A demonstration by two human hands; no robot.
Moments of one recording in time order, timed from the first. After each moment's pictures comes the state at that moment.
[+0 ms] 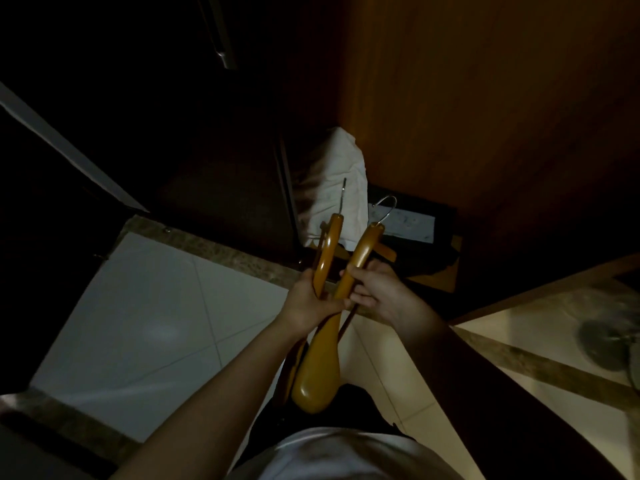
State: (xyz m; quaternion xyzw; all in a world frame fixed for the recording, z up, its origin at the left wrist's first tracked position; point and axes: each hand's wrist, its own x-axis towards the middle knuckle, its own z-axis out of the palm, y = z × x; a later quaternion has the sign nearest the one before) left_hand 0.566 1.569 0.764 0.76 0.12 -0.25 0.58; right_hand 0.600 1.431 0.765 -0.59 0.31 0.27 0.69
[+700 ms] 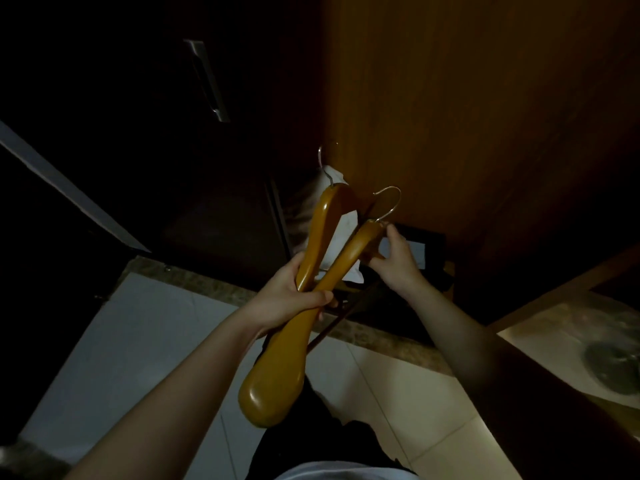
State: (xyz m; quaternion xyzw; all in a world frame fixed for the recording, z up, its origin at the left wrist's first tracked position) left_hand 0.577 1.574 0.858 0.70 -0.02 -0.28 0.66; right_hand 0.638 1.370 0.793 -0.84 0.05 0.06 0.53
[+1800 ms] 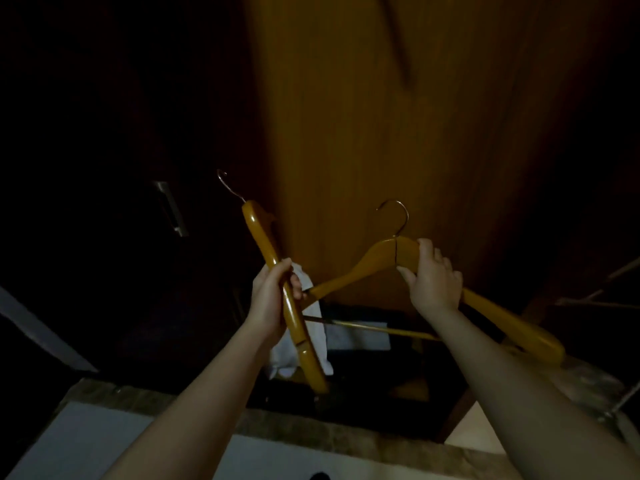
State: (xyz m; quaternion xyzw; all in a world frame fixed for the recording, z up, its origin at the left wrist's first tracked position) left_hand 0.647 1.484 0.931 0.54 0.02 -0.07 0.84; right_hand 0.642 1.245 0.910 -0.95 0.17 -0.19 0.19
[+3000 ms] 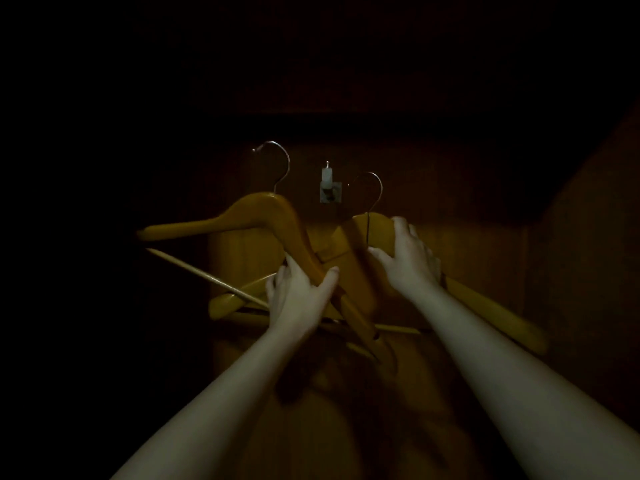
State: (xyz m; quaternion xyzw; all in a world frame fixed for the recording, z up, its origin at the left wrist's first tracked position) left_hand 1.005 1.353 1.211 0.81 -0.20 0.30 0.46; right_hand 0.972 1.192 1.258 -0.88 0.08 -0.42 0.20
